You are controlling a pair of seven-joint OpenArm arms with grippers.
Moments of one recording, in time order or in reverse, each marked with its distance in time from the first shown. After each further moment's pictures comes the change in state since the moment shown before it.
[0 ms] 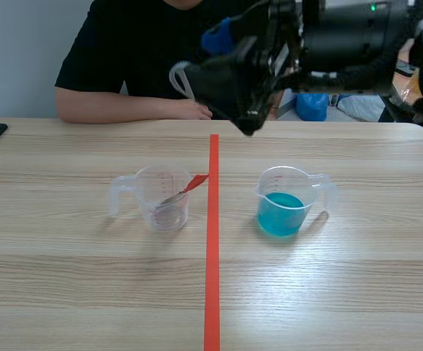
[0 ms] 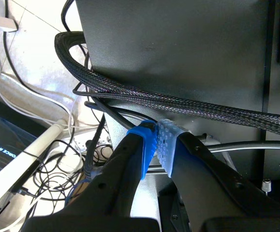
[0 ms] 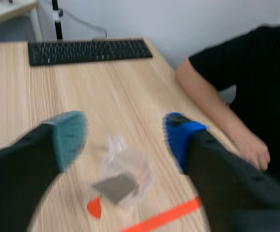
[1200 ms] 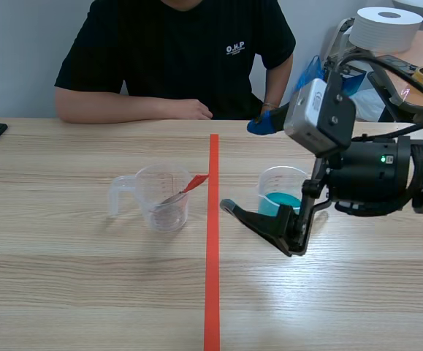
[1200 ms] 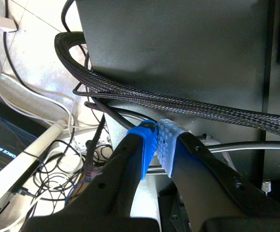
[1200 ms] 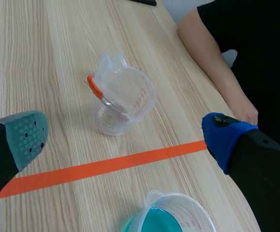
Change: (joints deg) left arm 0.0 0.0 0.0 0.0 0.0 0.0 0.0; right arm -12.1 0.3 -0.3 -17.0 -38.1 1.2 34.3
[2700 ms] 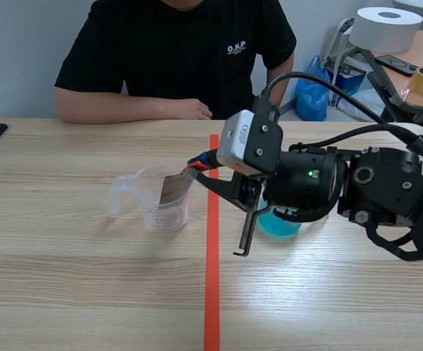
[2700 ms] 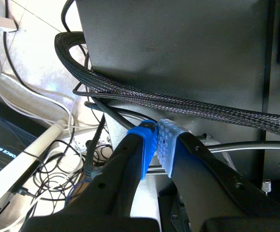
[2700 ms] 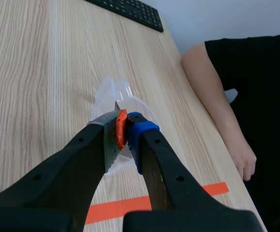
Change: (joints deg) left arm 0.0 0.0 0.0 0.0 0.0 0.0 0.0; right arm 6.5 -12.1 -5.7 -10.5 -15.5 -5.0 8.7
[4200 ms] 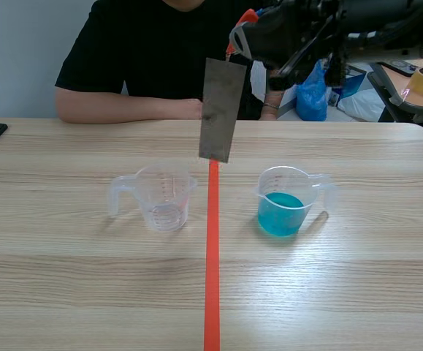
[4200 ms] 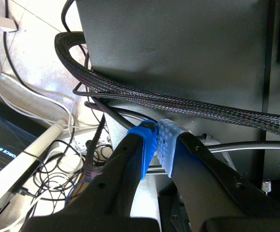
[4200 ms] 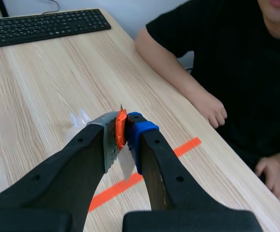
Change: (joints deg) left arm 0.0 0.0 0.0 0.0 0.0 0.0 0.0; right arm 0.0 0.3 28.3 31.7 54.7 8.1 -69.0
